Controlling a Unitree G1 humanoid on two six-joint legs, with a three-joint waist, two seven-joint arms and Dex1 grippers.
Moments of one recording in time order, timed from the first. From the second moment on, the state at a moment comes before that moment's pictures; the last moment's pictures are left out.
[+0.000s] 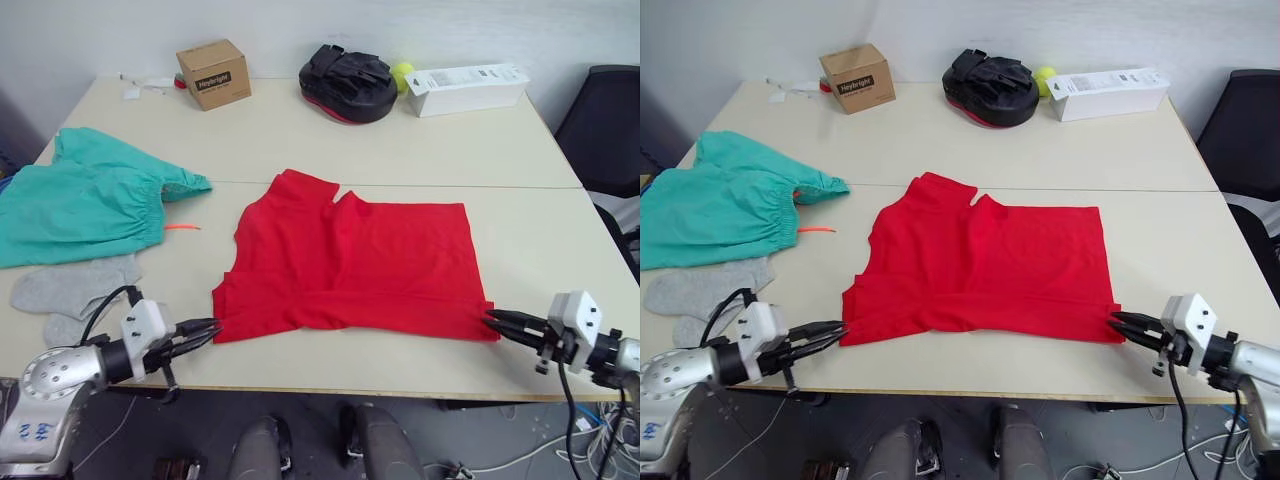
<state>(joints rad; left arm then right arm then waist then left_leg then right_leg) 0.25 0.78 0.29 -0.21 -0.37 0.01 -1.03 0.13 -0.88 -0.29 0.14 0.43 -0.17 1.26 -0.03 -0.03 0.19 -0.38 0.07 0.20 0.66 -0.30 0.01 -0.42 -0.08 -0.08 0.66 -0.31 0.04</state>
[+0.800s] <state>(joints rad) 0.12 0.82 0.14 -0.15 -0.09 -0.14 -0.95 0.05 -0.89 -0.17 0.16 0.21 -0.34 1.19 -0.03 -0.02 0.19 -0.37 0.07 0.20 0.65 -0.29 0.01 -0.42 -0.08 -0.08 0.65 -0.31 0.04</state>
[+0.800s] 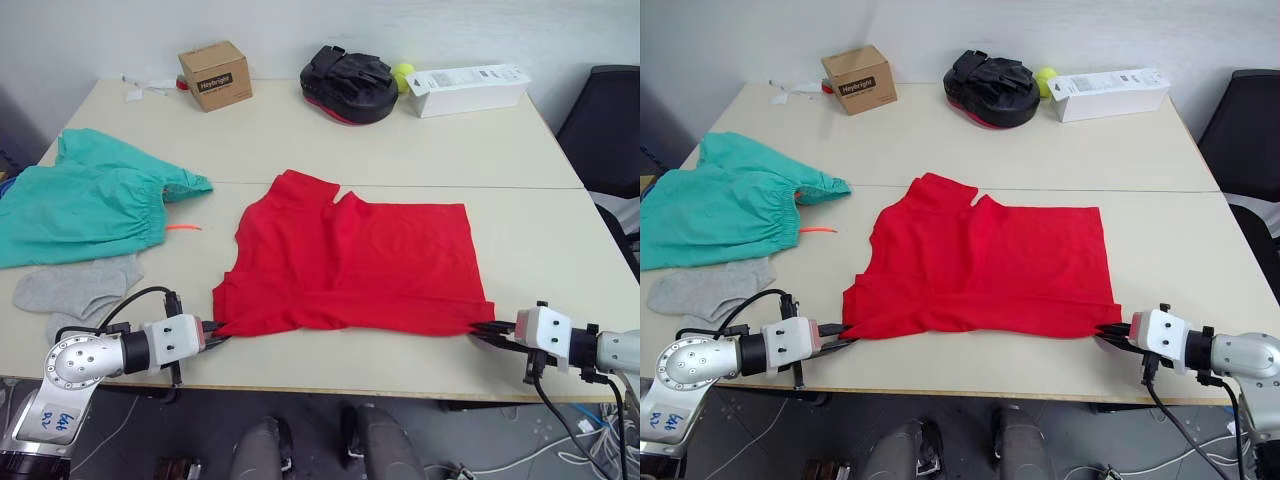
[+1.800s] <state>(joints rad) 0.40 0.93 0.30 -0.27 -0.27 -0.03 -1.13 0.32 -0.95 -0.25 0.01 0.40 -0.19 1.37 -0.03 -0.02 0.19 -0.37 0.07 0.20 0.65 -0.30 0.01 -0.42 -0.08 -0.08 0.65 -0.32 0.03</state>
